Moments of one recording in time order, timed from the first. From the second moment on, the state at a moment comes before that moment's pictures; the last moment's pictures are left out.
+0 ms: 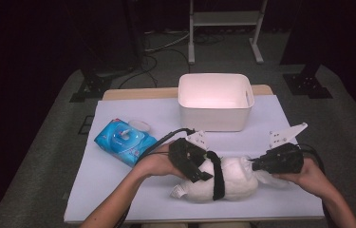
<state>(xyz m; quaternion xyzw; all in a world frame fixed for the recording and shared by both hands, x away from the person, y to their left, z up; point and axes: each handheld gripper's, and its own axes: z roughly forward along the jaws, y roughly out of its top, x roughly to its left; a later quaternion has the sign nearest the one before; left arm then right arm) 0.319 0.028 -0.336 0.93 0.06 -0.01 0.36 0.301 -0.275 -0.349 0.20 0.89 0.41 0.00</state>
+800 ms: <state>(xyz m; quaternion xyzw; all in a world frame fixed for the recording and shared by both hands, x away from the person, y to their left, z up) 0.316 0.023 -0.334 0.93 0.05 -0.01 0.37 0.305 -0.237 -0.326 0.14 0.92 0.37 0.02</state>
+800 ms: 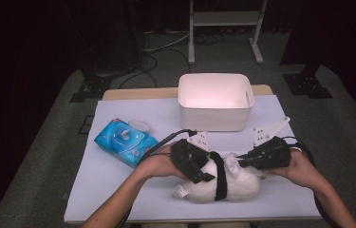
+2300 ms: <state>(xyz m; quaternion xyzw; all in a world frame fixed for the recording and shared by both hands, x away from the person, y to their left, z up) 0.316 0.038 -0.340 0.92 0.07 0.00 0.38 0.309 -0.189 -0.325 0.10 0.93 0.35 0.02</state>
